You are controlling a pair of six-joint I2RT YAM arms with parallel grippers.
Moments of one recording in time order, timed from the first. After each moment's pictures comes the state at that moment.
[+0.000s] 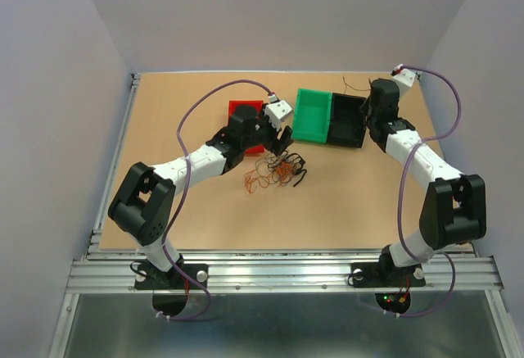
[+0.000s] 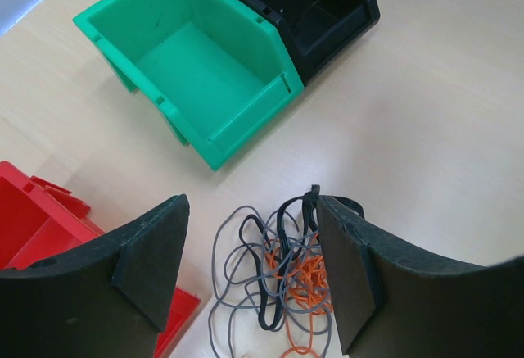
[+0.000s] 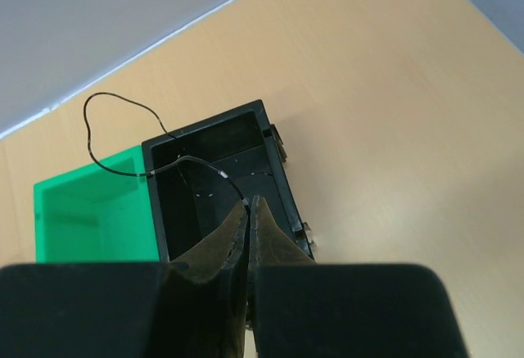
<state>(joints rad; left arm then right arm) -0.64 1.64 1.06 0.27 0.31 0.13 0.16 1.53 1.13 0.02 0.51 0.46</state>
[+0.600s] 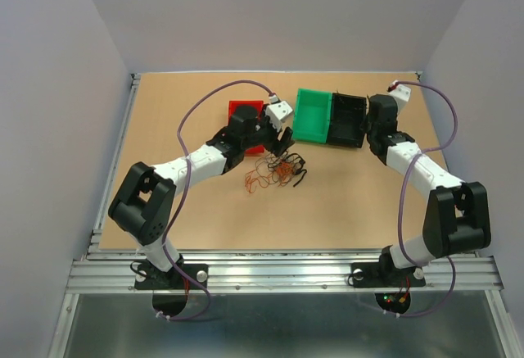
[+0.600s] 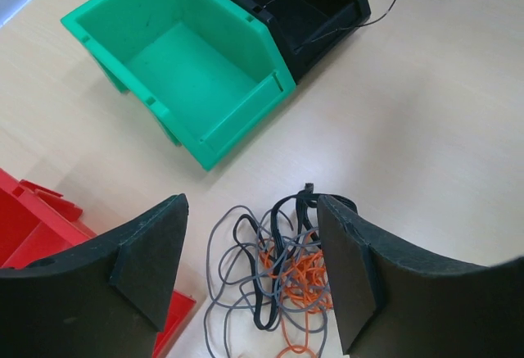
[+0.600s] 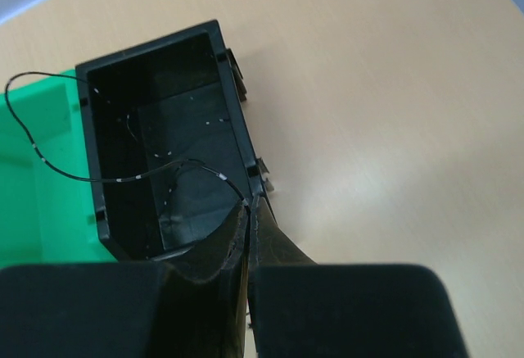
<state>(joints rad) -0.64 1.65 1.06 0.27 0.33 0.13 0.16 1.47 0.98 0.00 0.50 0.43</state>
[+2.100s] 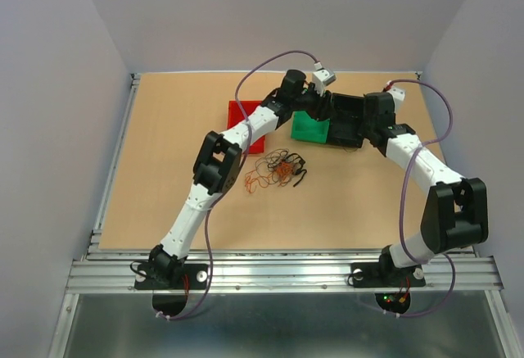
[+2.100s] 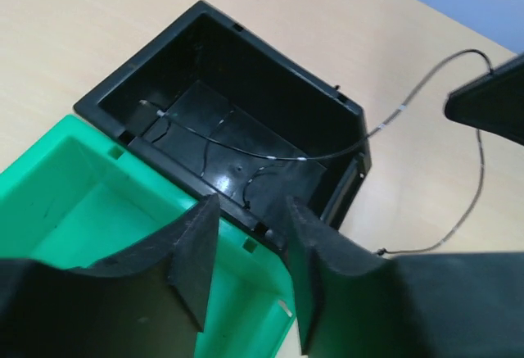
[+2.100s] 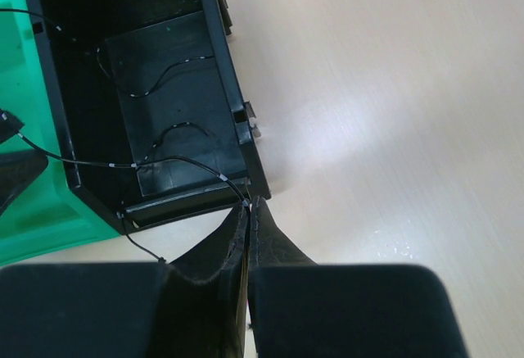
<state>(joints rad) -0.65 2.54 2.26 -0.03 0.61 -0.07 0.16 1.50 1.08 -0.29 0.45 0.44</state>
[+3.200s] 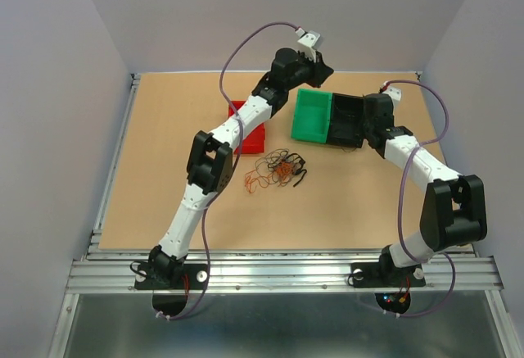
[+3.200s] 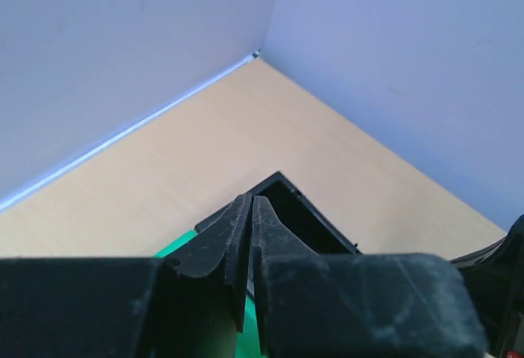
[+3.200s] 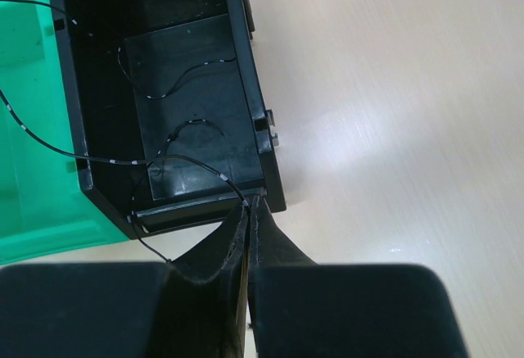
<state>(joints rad) -0.62 2.47 2.34 0.11 0.34 -0.29 0.16 1.52 1.05 -0.19 0.40 0.41</state>
